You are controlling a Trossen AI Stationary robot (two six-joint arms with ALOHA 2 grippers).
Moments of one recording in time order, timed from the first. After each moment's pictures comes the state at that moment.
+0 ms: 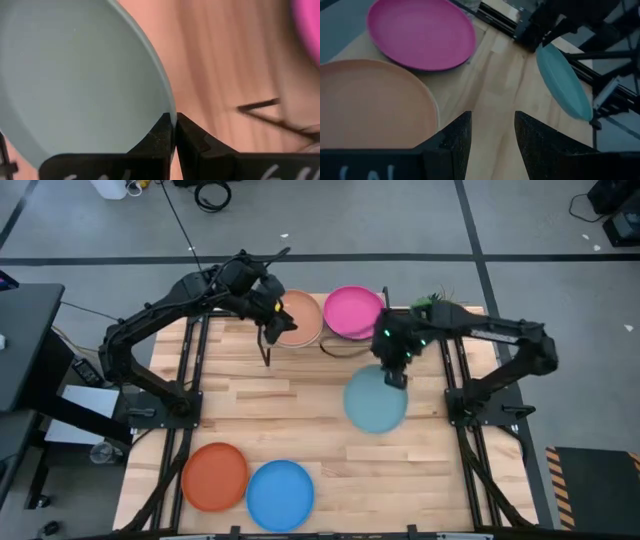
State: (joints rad) left arm 0.47 1.47 1.70 -0.93 0.29 -0.18; right arm -0.21 1.40 1.47 -1.28 -0.12 0.05
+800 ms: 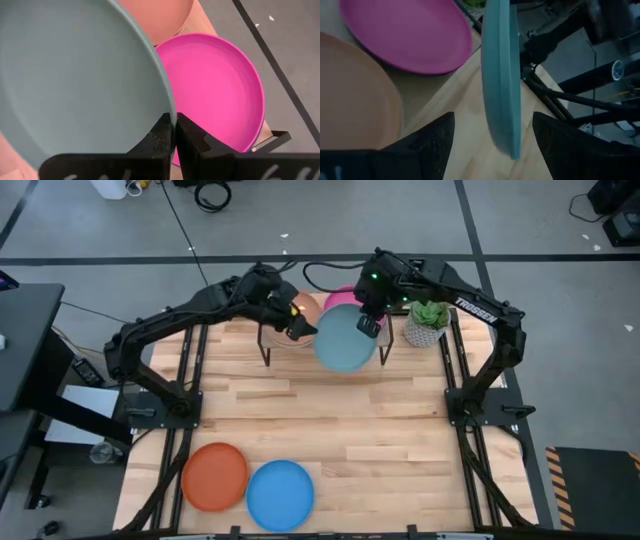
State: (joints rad) left arm 0.43 1.52 1.56 -0.66 0.29 -0.54; right arm -0.42 1.65 1.96 -1.28 0.09 -0.03
